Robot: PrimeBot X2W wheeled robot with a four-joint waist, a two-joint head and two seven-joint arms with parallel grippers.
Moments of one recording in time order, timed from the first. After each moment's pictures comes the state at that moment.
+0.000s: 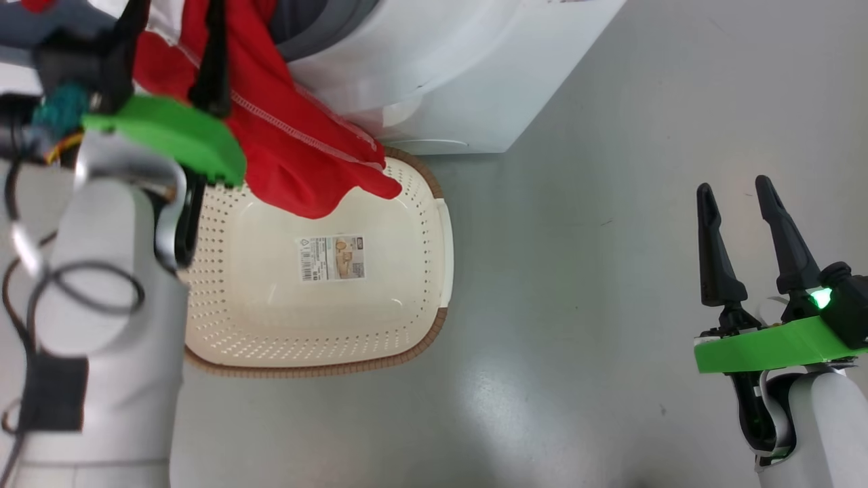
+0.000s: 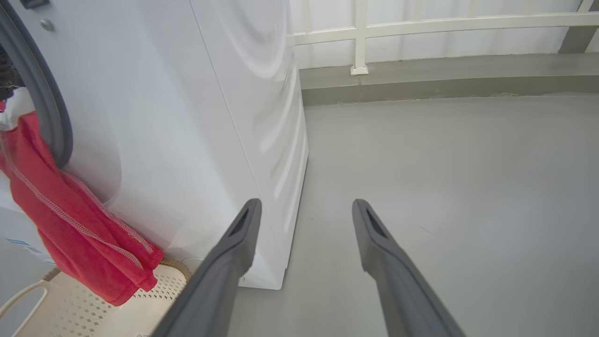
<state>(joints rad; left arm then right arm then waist) -0.93 0.06 -0.02 0.57 -0.11 -0.09 -0.09 -0.24 -0.06 -0.08 0.11 0.28 0.12 -0.26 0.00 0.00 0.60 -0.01</state>
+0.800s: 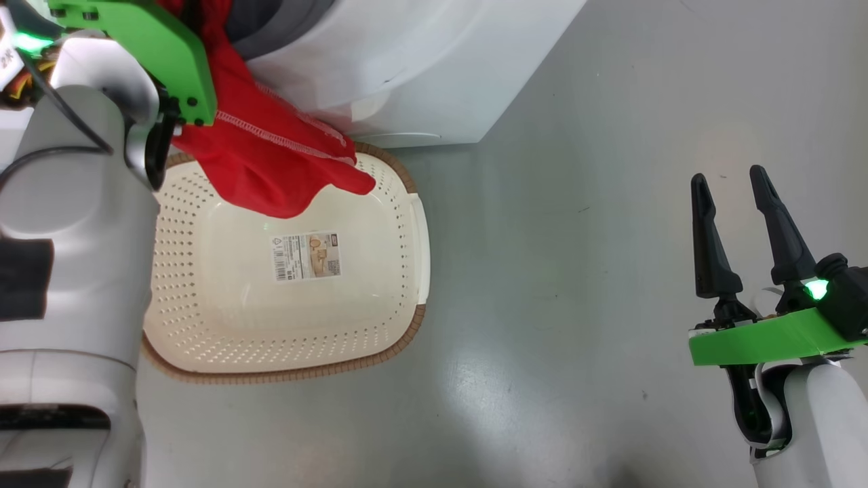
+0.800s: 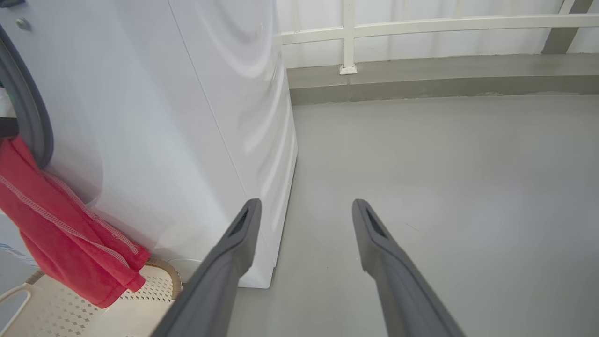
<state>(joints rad) -1.28 0.08 -0.07 1.09 -0.10 -0.08 0.05 -0.26 -0.06 -0.06 0.11 0.29 0.12 -0.26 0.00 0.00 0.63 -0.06</state>
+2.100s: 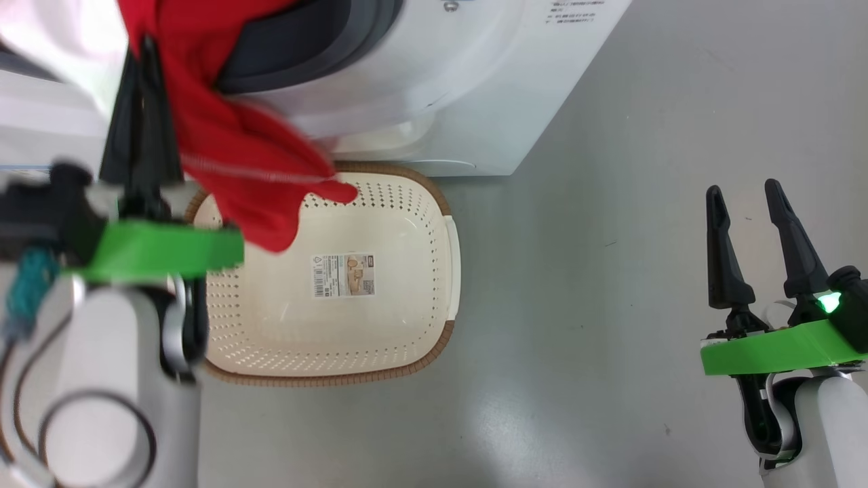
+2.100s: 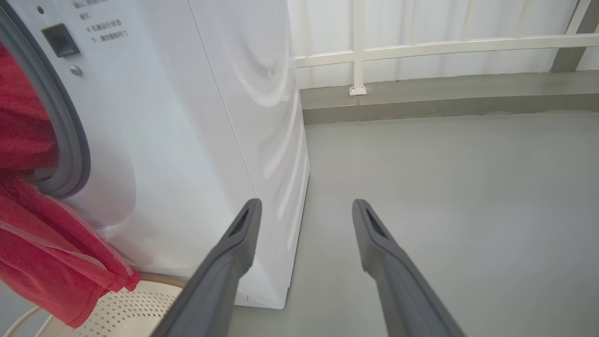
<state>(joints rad) -0.66 0.03 0.03 0.23 -0.15 -0.03 -0.25 -0.22 -0.06 -0.09 0.11 0.29 0.12 -0.26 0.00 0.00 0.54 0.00</state>
